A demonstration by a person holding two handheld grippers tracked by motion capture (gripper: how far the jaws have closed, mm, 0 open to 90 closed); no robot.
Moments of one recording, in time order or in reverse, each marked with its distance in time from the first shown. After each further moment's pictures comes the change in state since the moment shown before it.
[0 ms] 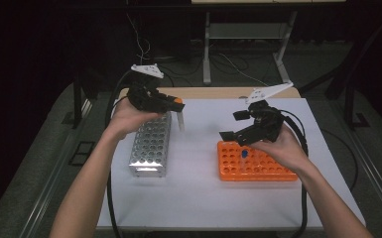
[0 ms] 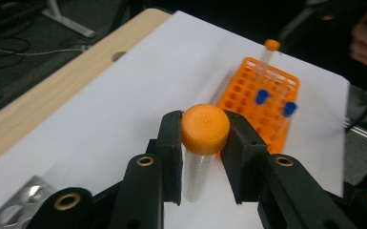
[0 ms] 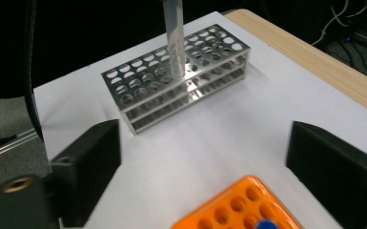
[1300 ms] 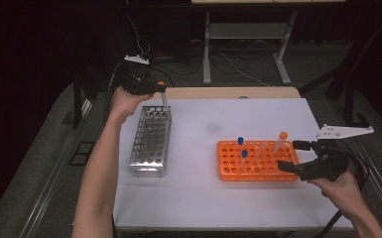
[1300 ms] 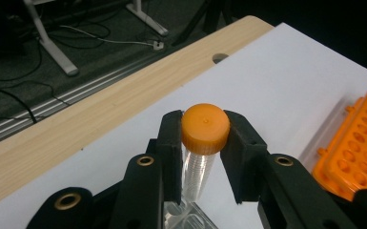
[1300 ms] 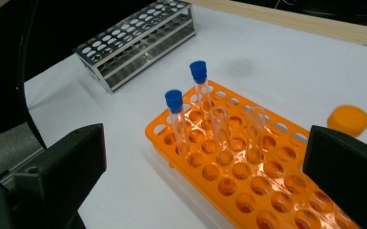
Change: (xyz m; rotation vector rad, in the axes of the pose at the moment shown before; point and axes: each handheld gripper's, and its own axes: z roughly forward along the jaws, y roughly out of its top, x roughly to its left) left arm 0.108 -0.024 0.021 -0.045 0.247 -0.176; right arm -0.014 -0.128 -0.090 -0.090 -0.104 0.216
